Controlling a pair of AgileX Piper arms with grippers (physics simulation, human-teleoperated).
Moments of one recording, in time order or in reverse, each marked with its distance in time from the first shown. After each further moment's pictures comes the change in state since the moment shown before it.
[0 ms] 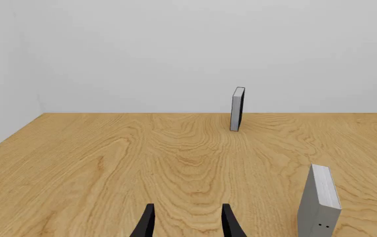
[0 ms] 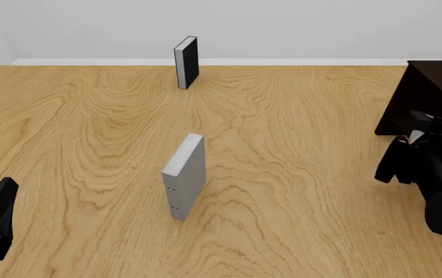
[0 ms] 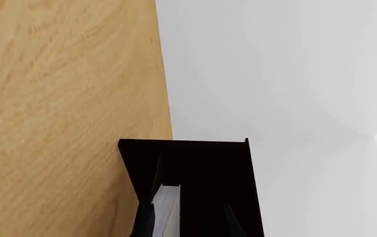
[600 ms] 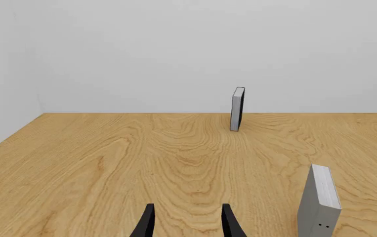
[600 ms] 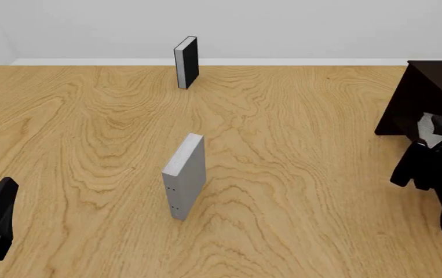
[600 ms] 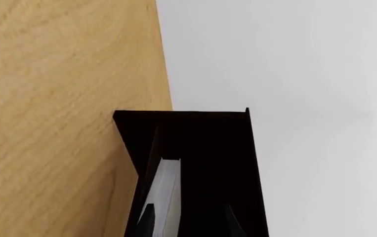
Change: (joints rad) left arm 0.000 0.000 0.000 0.000 0.000; right arm -0.086 -0.040 0.040 0.004 0.005
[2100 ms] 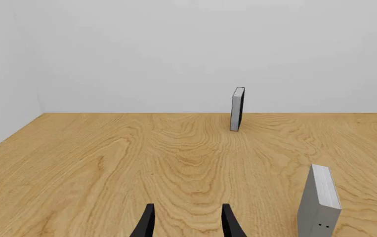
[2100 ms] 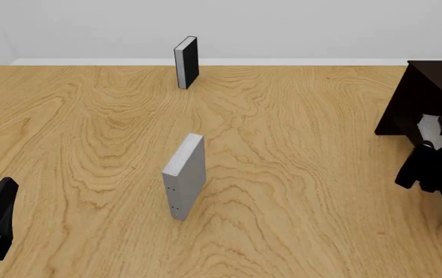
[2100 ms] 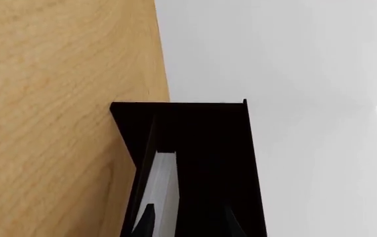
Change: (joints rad) left arm 0.000 0.000 0.000 0.000 0.000; right arm -0.023 -0.022 0.019 -0.003 -0.002
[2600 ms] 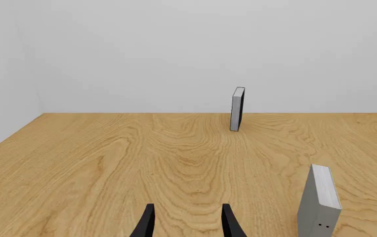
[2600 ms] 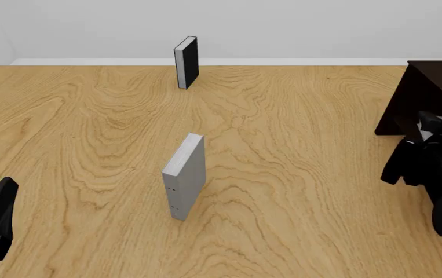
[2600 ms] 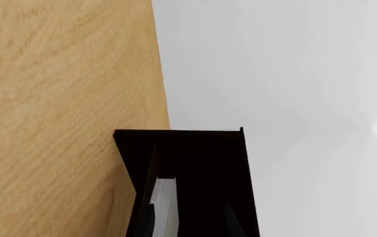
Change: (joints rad) left arm 0.000 0.000 0.000 0.000 0.000; right arm 0.085 0.021 -0.029 0.001 0.001
